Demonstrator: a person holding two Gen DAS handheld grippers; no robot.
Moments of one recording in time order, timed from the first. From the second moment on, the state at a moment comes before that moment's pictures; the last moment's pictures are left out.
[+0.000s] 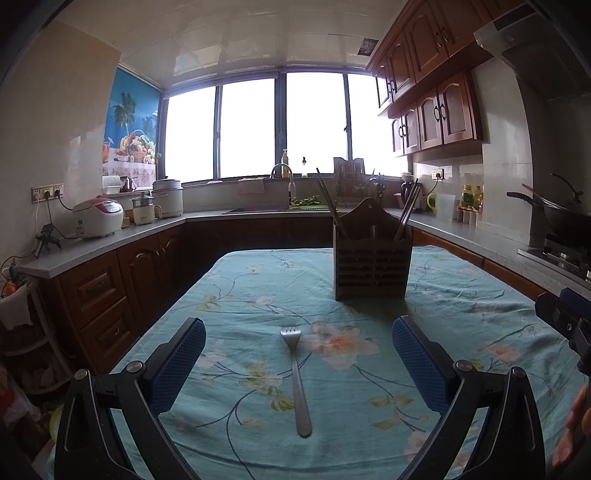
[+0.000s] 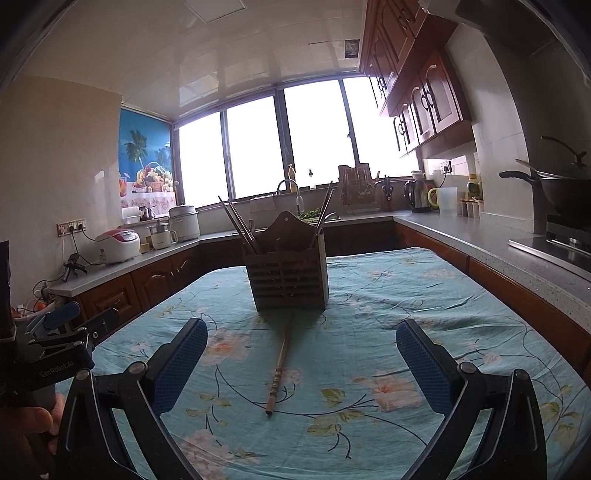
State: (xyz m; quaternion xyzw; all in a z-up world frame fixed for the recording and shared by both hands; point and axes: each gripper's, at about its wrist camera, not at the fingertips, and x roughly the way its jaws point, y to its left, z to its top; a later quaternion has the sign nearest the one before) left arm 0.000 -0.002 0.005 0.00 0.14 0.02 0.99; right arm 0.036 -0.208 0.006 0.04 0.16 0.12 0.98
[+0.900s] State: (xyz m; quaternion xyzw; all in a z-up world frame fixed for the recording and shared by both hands) left arm 0.001 -0.009 0.006 -0.01 0.15 0.02 0.99; right arm 0.037 -0.205 0.007 0.04 0.16 0.13 0.98
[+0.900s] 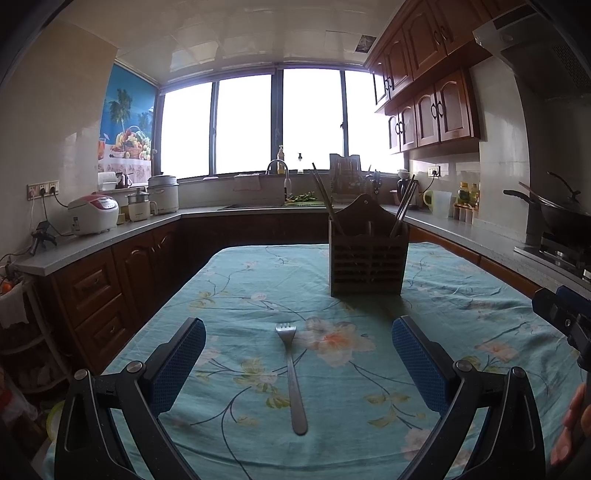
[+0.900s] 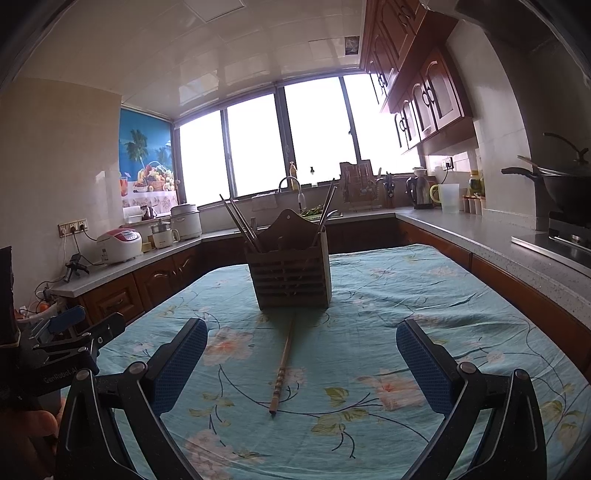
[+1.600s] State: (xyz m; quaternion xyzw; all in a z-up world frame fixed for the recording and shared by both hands) left arm 0.007 -0.012 0.007 -0.02 0.15 0.01 0.99; right arm 0.043 -0.207 0.005 0.05 0.18 0.12 0.98
